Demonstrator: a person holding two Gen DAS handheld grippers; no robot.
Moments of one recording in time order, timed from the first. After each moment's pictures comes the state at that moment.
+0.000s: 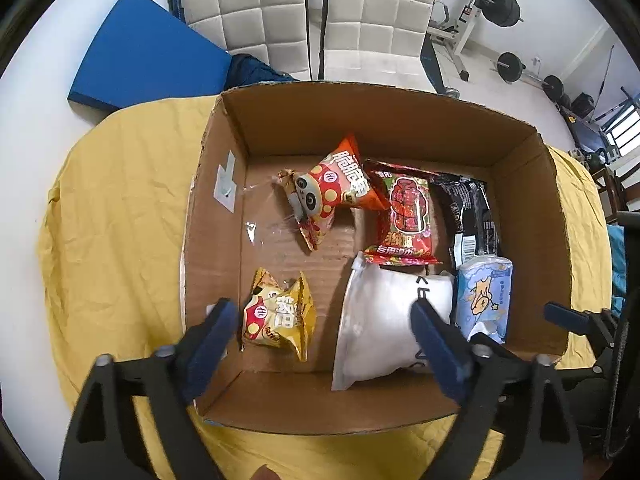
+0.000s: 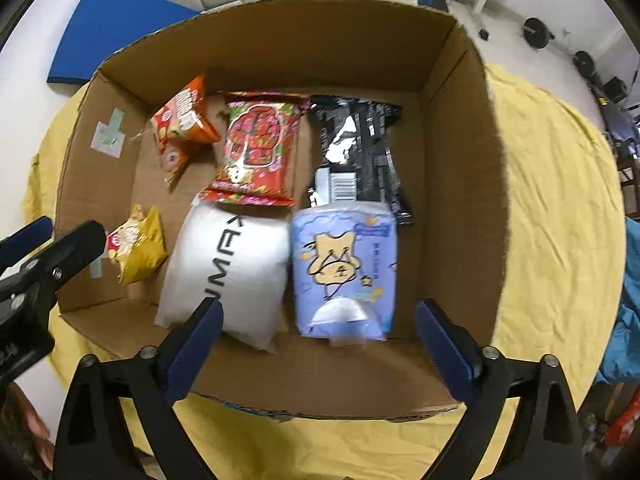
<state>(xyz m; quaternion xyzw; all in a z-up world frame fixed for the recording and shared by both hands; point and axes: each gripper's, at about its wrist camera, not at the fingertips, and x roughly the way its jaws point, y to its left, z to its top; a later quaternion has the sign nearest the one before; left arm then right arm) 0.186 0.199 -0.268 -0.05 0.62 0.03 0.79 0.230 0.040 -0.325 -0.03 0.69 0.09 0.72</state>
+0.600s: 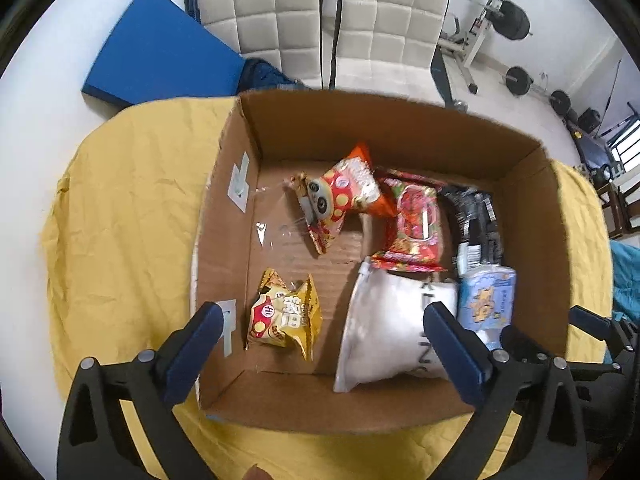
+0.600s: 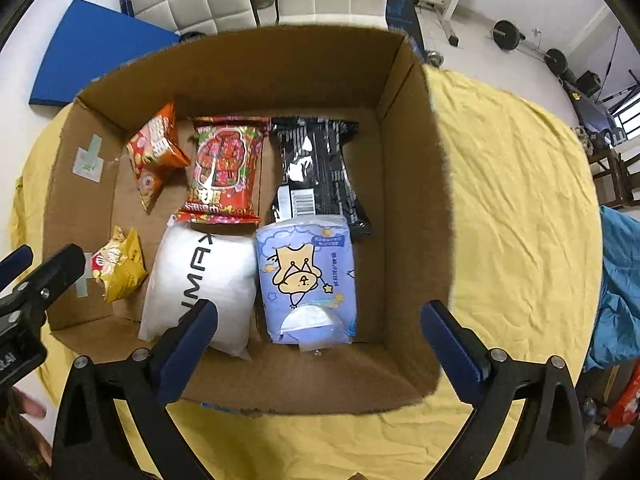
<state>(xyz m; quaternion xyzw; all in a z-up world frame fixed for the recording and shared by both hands) 0.178 0.204 -0.254 -0.07 0.60 0.05 0.80 0.228 0.028 -0.309 -0.04 0.67 0.04 0.74</state>
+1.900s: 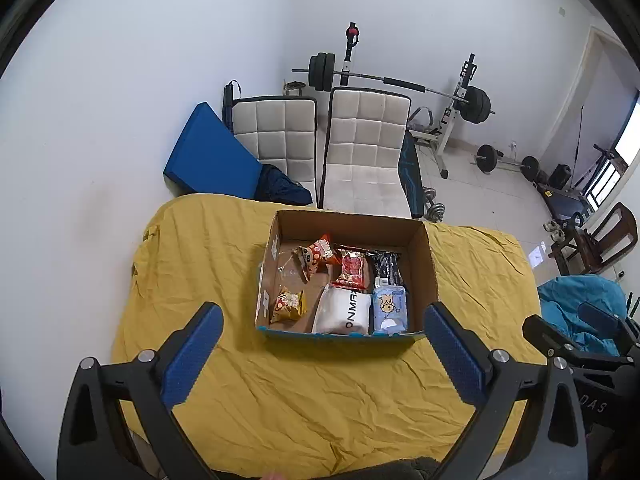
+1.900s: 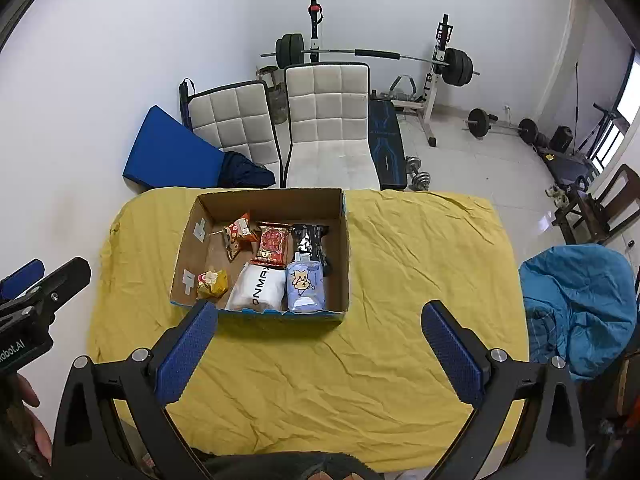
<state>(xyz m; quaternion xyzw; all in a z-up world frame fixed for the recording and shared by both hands) 0.014 0.170 -0.014 -0.07 0.45 0.06 0.89 0.047 -0.032 0.000 -0.01 0.50 0.06 0.86</state>
